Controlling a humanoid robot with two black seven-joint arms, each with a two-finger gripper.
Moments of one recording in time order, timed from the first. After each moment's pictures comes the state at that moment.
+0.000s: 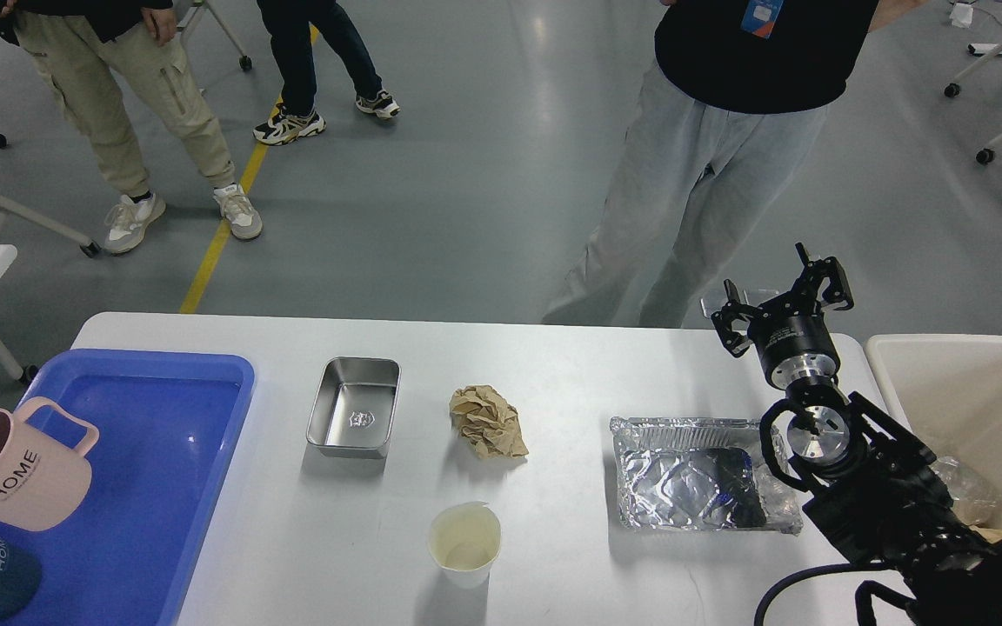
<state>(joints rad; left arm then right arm) -0.01 1.37 -1.02 -1.33 1.26 -0.67 -0.33 0.66 -0.05 1.14 0.40 -0.06 0.37 0.38</state>
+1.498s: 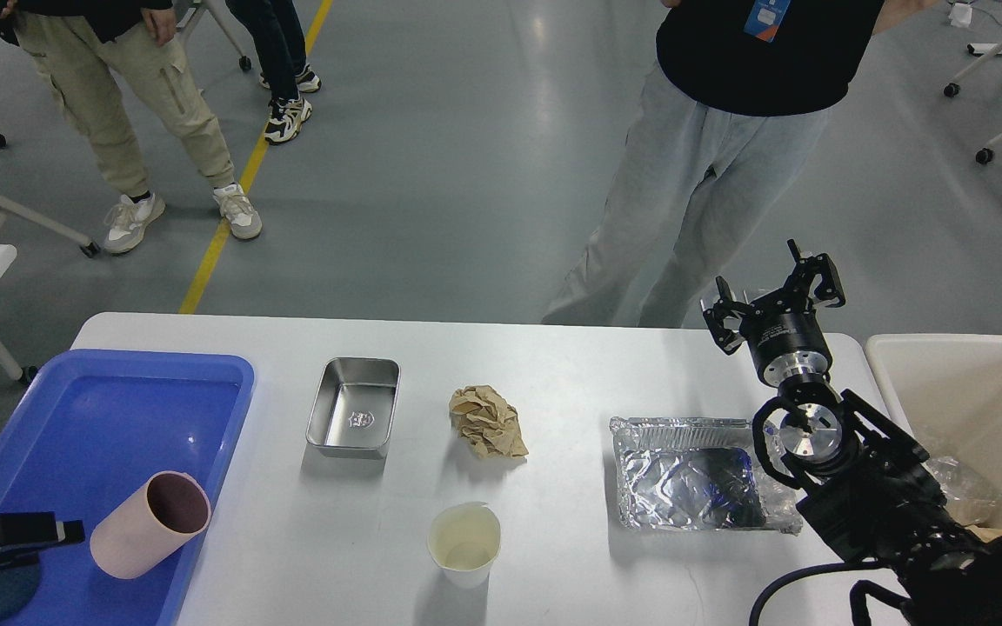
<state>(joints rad) 0.00 1.20 -0.83 -1.40 1.19 -0.54 -0.25 0.66 -0.04 1.14 0.42 -0.06 0.36 0.38</state>
